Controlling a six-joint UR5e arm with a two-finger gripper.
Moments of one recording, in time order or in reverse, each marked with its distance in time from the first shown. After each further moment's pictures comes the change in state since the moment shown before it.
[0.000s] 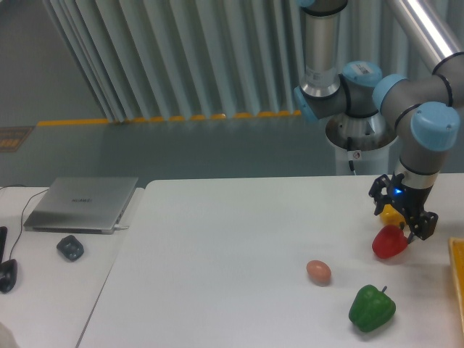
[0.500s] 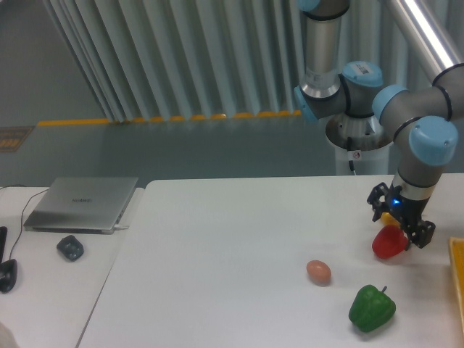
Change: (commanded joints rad) arm -0.023 -0.046 0.003 0.005 0.002 -0.035
